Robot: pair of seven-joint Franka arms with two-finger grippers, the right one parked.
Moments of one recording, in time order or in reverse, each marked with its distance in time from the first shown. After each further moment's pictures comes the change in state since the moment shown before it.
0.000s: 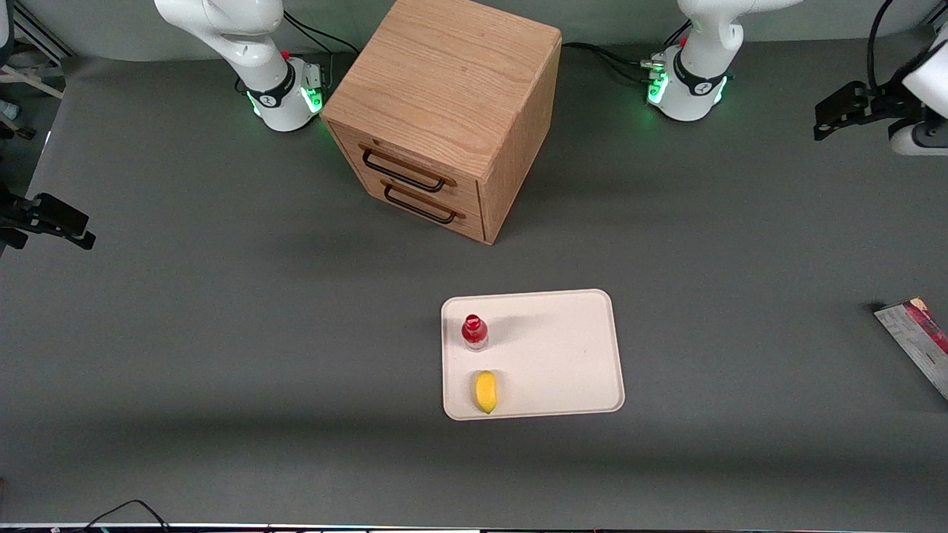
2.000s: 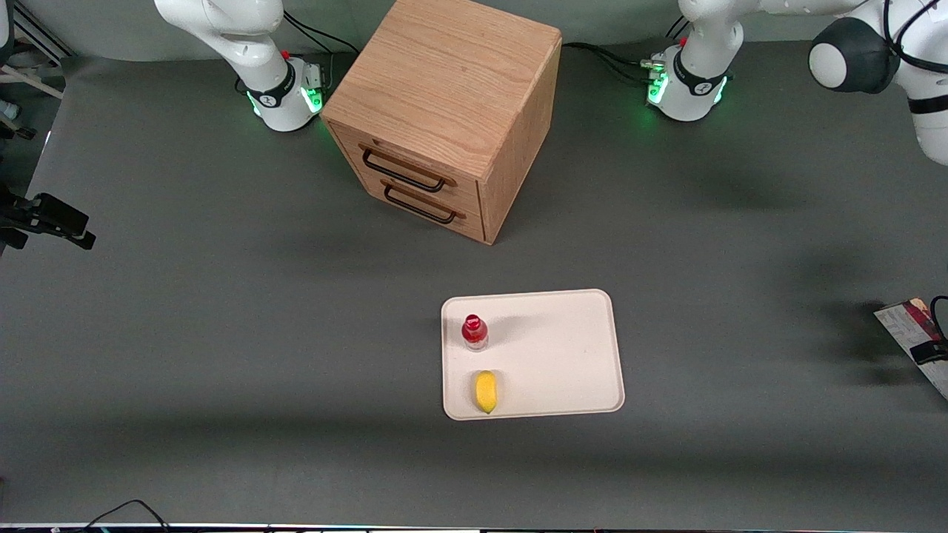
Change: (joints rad) arm 0.130 0.990 0.451 0.218 -0.127 1.091 0.471
